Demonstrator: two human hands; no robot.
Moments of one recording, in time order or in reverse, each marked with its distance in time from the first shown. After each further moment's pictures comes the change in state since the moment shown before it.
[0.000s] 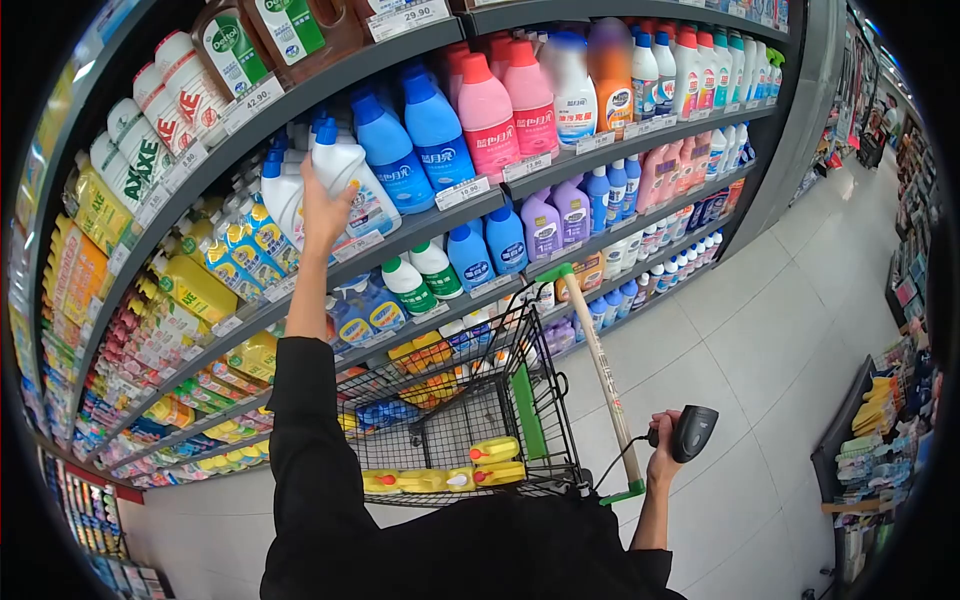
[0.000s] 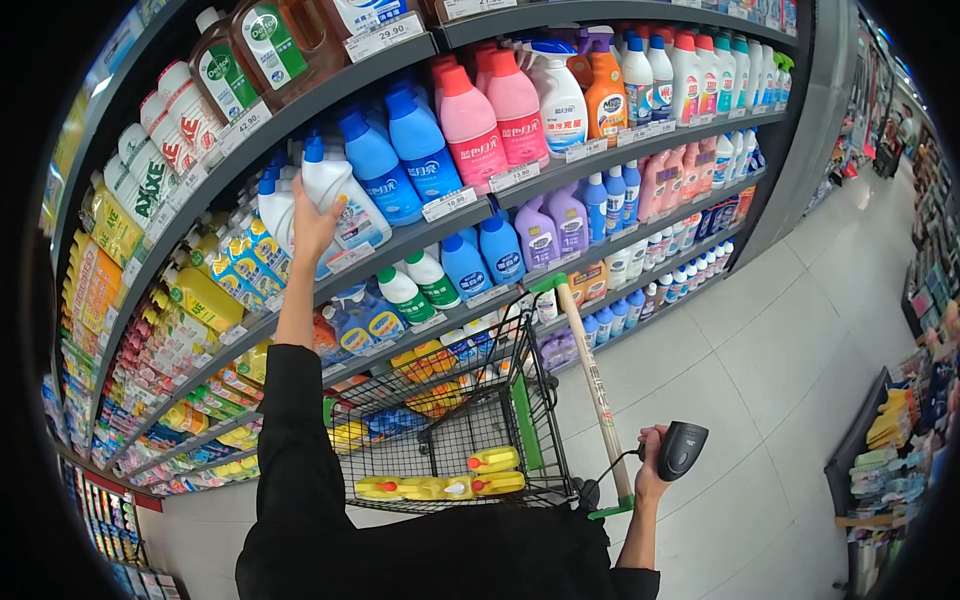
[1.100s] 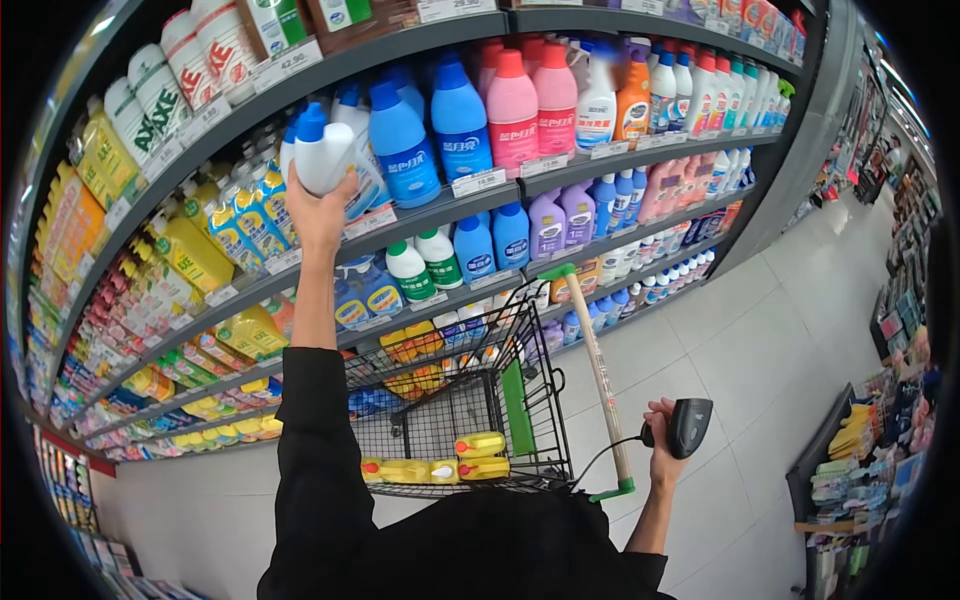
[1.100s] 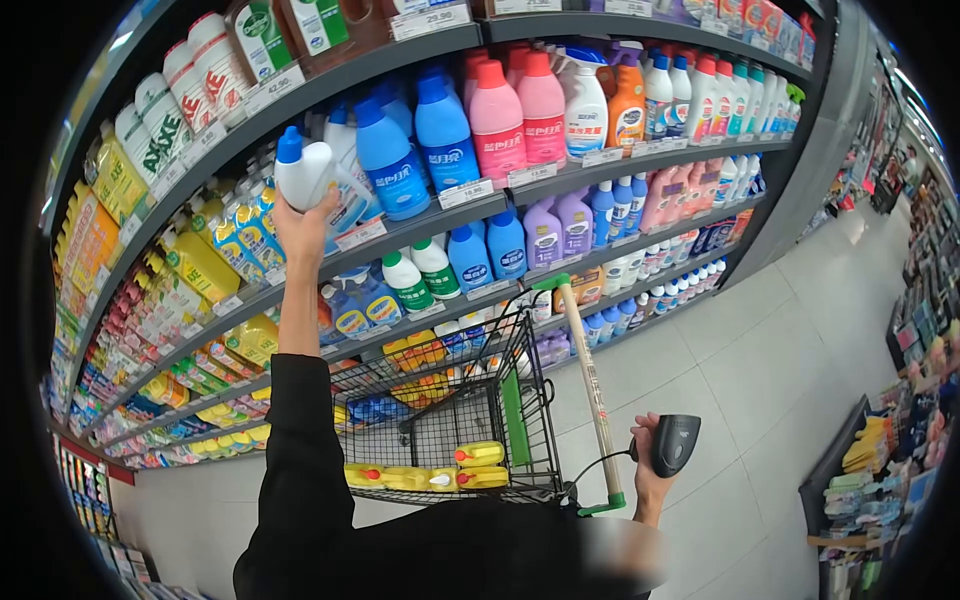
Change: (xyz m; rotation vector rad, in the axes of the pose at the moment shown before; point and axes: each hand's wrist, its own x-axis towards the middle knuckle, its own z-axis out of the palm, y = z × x) left_hand -0.040 0.037 -0.042 -0.331 0.205 -0.083; right_hand 0.004 -0.051 0.006 -0.036 -0.207 -0.016
